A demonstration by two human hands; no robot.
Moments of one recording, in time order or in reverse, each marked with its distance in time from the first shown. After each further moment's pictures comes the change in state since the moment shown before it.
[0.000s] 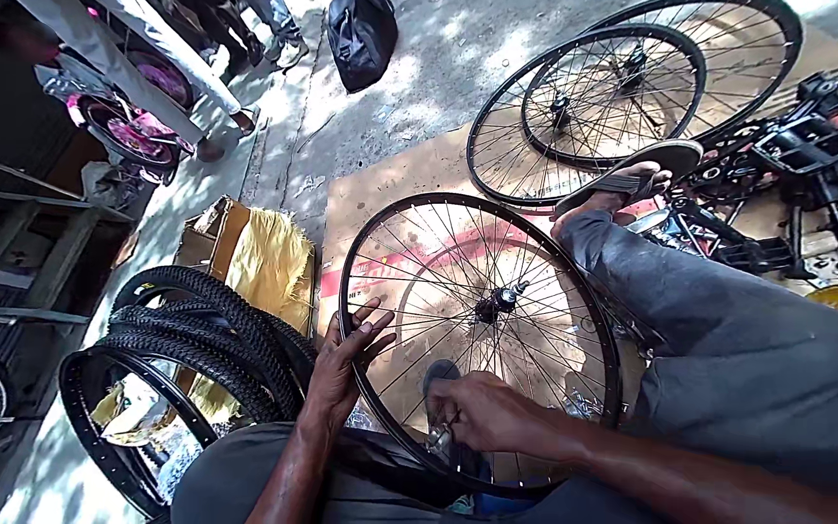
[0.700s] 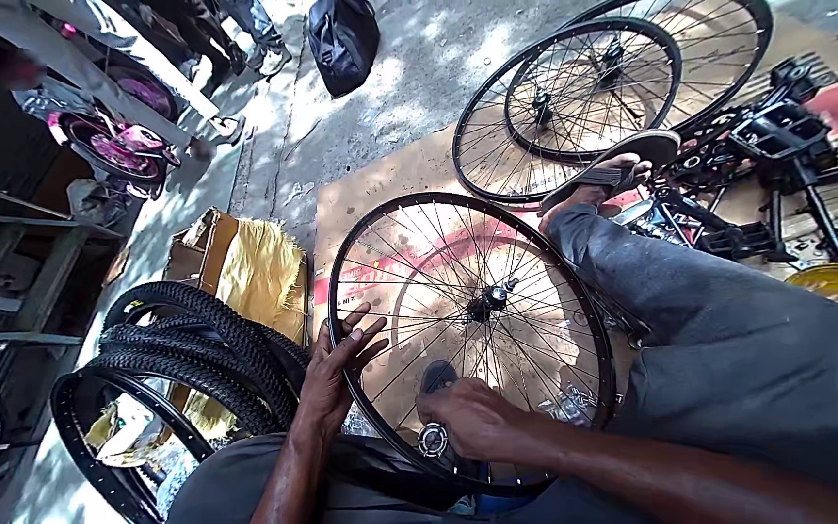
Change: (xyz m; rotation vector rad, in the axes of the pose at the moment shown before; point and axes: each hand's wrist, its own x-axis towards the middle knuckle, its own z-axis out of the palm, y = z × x) left_hand 0.004 0.000 -0.001 0.028 -0.036 0.030; right_hand 0.003 -0.005 0.007 -0.130 -0.012 0.006
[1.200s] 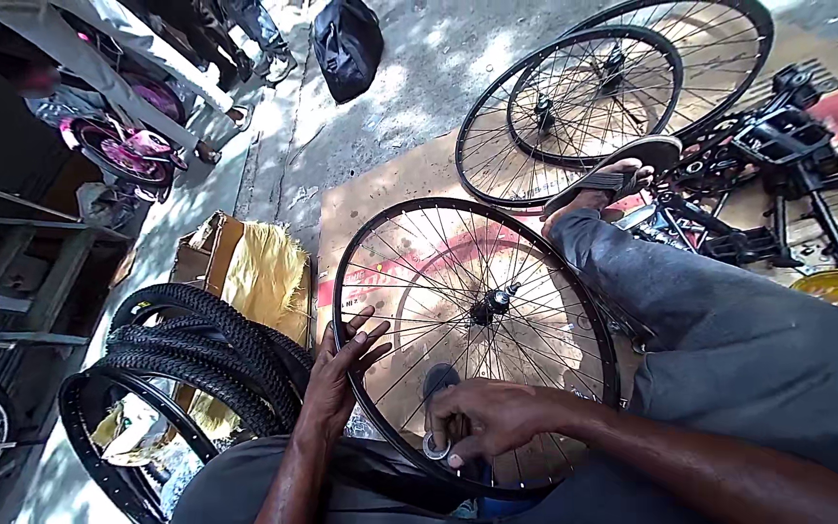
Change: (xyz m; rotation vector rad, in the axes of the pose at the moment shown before) left_hand 0.001 -0.001 -0.004 0.010 -0.009 0.010; right_hand -0.002 0.017 -0.027 0.291 -0.236 -0.202
